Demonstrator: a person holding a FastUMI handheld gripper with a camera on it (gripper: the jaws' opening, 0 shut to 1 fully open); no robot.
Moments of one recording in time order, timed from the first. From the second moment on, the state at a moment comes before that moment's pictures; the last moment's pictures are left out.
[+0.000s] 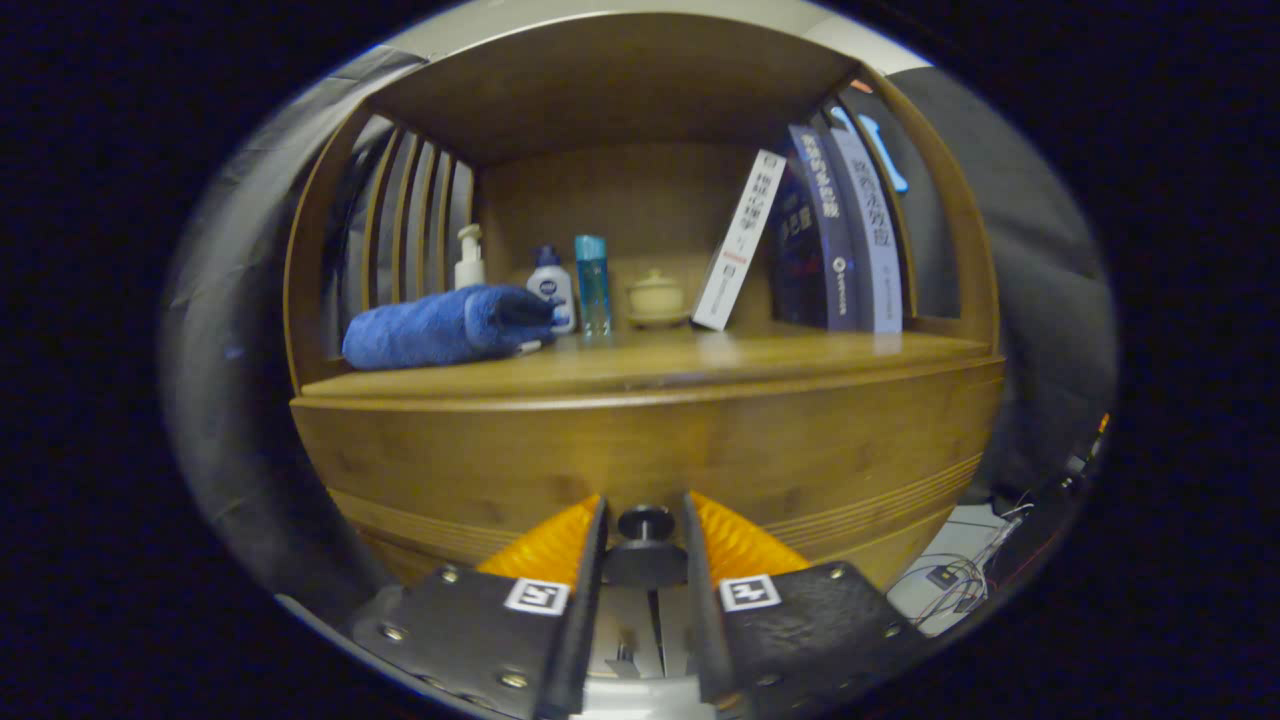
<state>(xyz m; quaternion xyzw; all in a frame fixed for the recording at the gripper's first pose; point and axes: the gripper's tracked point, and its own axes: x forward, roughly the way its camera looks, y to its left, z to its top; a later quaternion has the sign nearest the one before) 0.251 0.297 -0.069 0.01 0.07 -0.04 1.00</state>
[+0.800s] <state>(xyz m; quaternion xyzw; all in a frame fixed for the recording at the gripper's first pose) 0.248 0.298 -0.089 0.01 0.09 -0.03 1.00</state>
